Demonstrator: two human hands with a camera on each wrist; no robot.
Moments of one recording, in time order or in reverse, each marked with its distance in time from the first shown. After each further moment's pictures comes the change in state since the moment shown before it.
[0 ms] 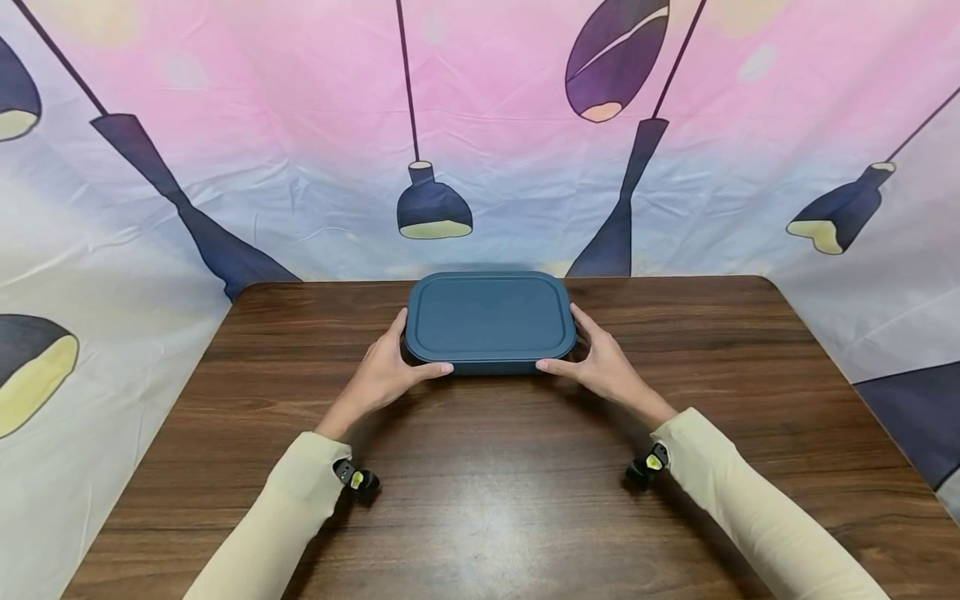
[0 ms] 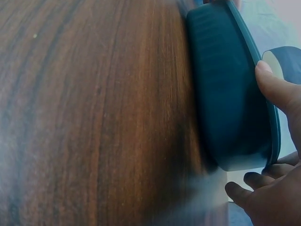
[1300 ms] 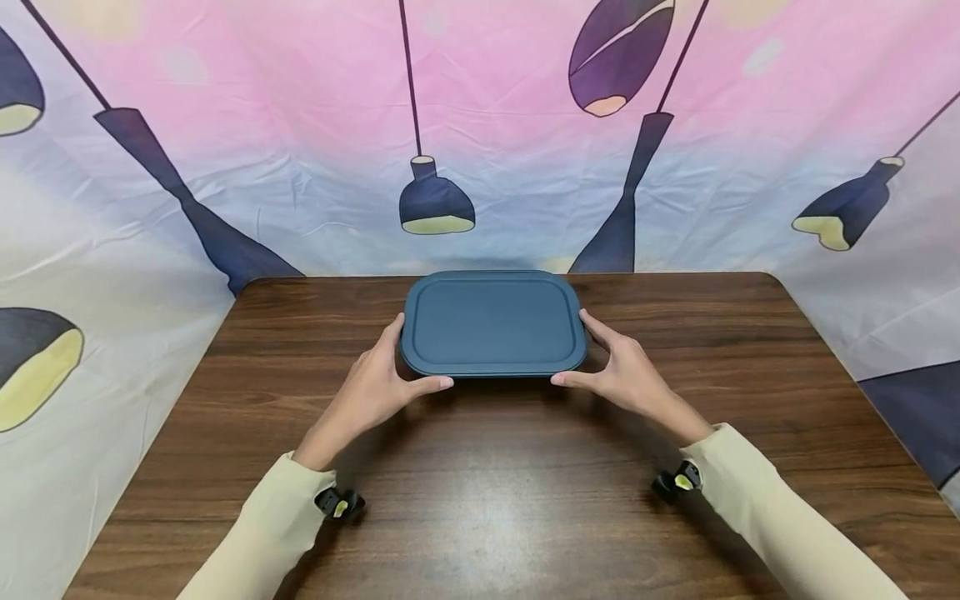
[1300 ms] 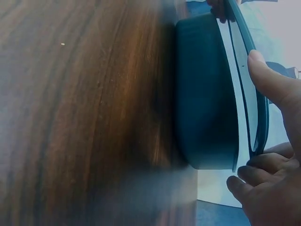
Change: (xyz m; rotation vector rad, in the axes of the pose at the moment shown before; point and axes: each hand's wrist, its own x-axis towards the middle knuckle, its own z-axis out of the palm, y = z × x) left_hand -0.038 0.019 -0.005 0.103 0.046 0.027; right_hand -0.028 -0.017 -0.018 -0.174 0.019 -0.065
